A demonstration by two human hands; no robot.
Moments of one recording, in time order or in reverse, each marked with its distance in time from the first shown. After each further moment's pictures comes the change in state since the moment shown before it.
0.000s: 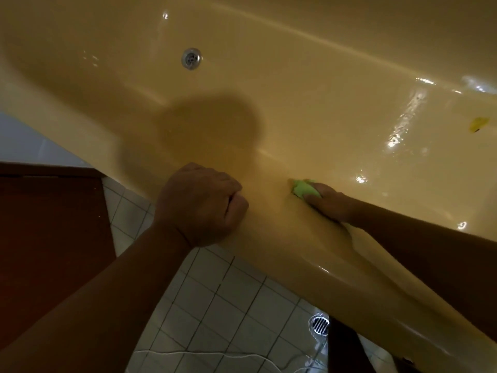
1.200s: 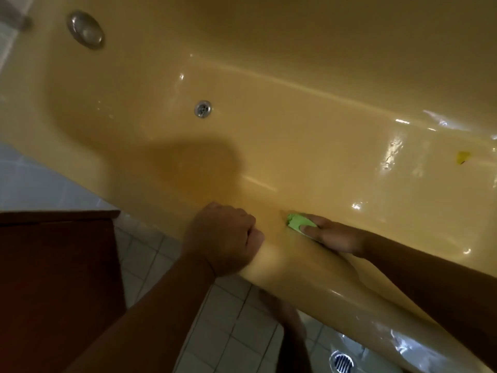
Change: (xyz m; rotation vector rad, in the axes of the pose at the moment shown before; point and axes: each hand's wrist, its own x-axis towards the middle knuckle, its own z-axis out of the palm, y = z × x) left_hand 0.005 -0.033 -0.004 0.074 0.022 0.075; right_hand -0.041 -0.083 -0.006 0.273 -0.063 -0.041
